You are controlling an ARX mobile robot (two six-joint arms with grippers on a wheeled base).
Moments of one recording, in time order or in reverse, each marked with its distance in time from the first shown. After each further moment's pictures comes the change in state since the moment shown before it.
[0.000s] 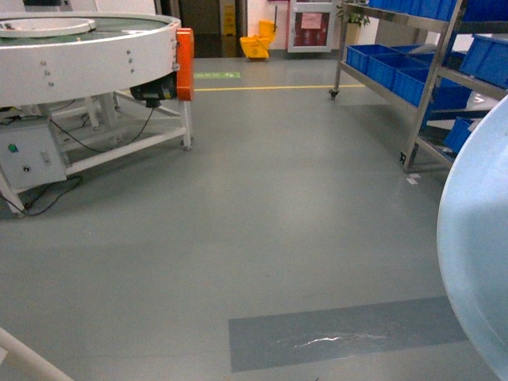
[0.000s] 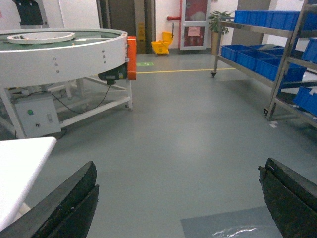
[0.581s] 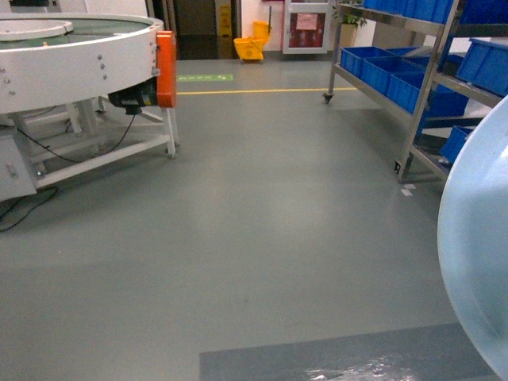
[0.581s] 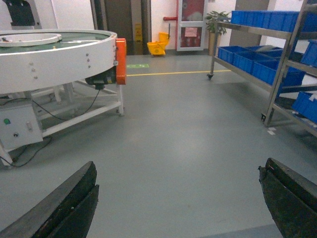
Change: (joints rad) left arm 0.000 0.000 0.000 0.000 0.000 0.000; right arm 0.000 0.000 0.000 0.000 0.000 0.000
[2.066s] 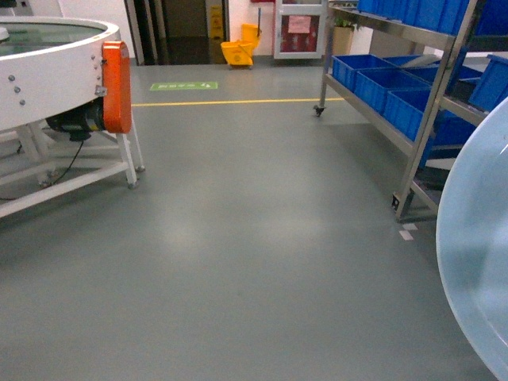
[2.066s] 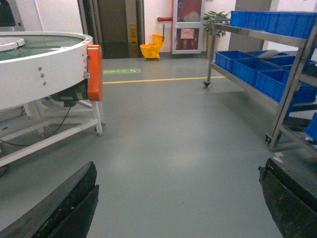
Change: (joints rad) left arm 0.001 0.000 0.000 0.000 0.000 0.000; right arm 0.000 0.000 0.000 -0.002 0.000 0.000
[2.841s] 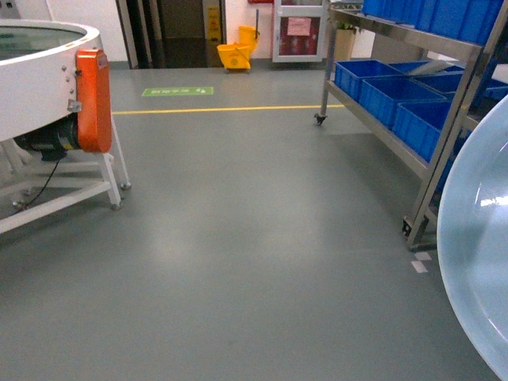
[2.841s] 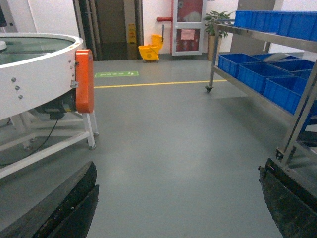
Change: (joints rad) left arm 0.000 0.000 0.000 -0.001 0.000 0.000; right arm 0.000 0.000 0.000 0.003 0.000 0.000
